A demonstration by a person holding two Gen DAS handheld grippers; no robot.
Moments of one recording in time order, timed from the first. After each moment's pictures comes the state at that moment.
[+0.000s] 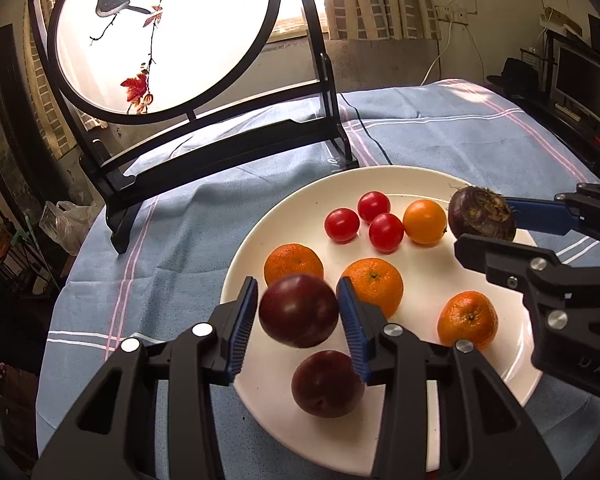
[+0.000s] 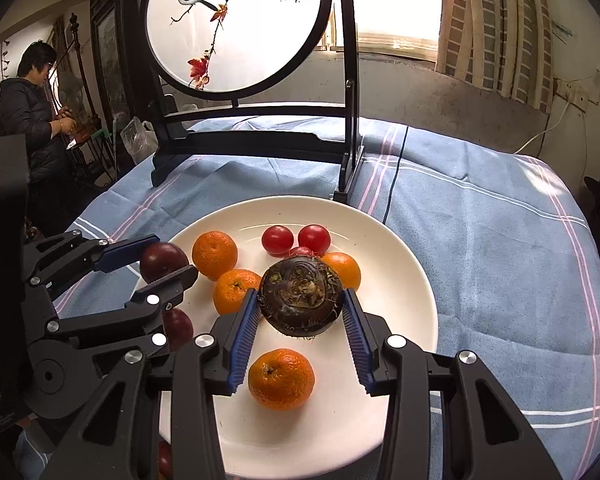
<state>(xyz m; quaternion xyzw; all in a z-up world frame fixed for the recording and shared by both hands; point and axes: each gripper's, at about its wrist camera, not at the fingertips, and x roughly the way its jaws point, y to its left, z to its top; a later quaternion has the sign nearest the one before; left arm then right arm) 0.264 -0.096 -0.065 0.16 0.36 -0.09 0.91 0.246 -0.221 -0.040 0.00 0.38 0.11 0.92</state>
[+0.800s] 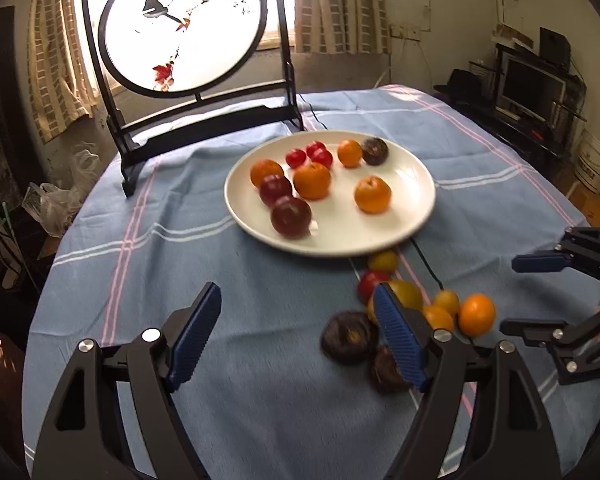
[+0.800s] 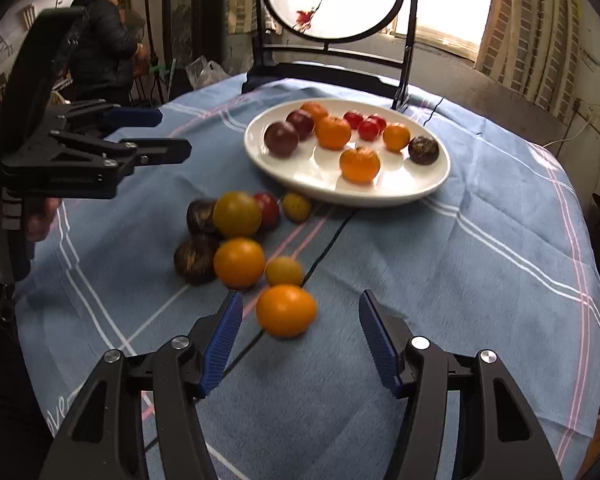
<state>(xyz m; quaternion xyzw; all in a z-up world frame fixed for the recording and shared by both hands) 0.095 -0.030 -0.053 0.12 0.36 -0.18 0.91 0.042 -0.213 -0.068 -0.09 0.41 0.18 0.89</state>
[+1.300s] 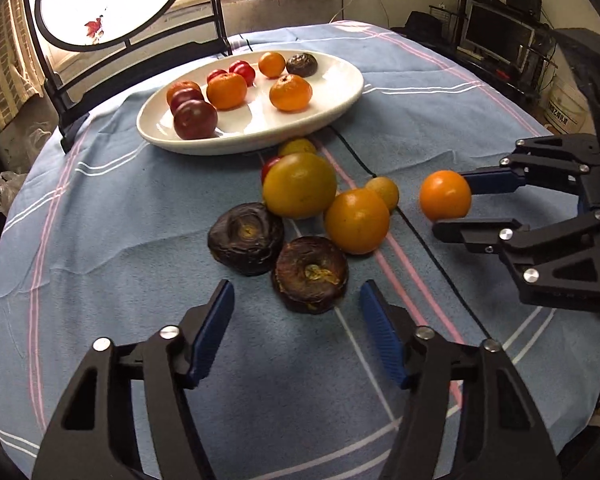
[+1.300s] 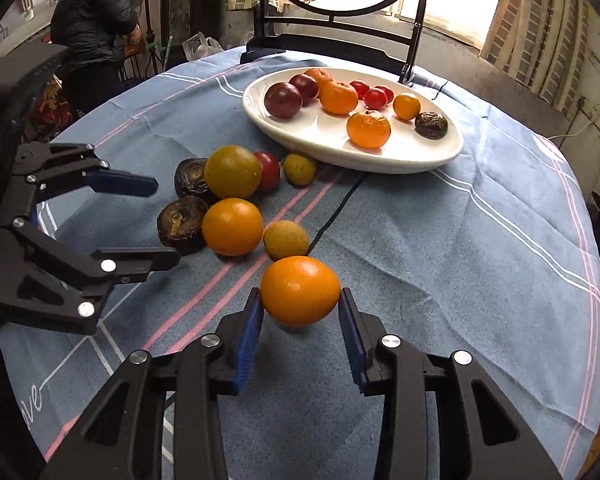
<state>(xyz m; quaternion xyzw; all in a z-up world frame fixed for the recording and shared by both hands) 0.069 -0.072 -0.117 0.15 0.44 -0.23 0.85 0.046 -0.207 -0.089 -0.11 0.43 0.17 0.88</state>
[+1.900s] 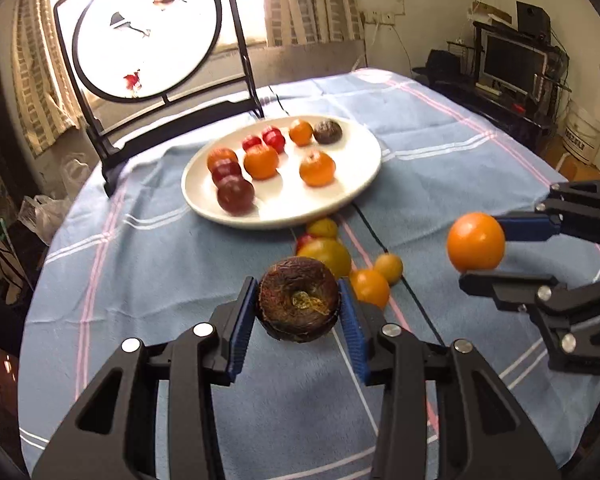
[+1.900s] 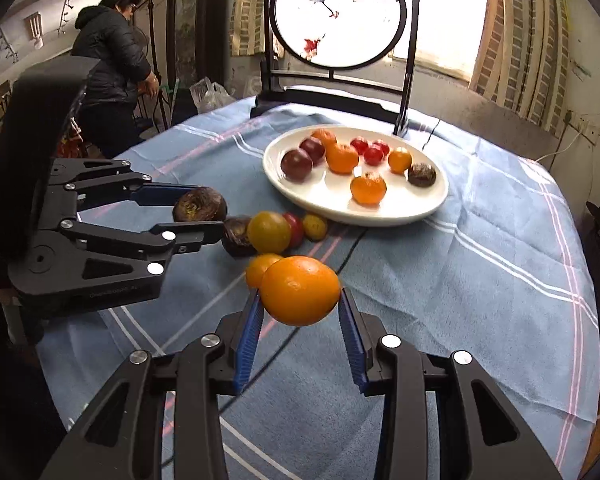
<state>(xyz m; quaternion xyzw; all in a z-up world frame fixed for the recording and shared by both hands) 0.055 -0.071 -0.054 0.15 0.35 -0.17 0.91 0.015 -0.205 -0.036 -0.07 0.35 0.18 0.91</state>
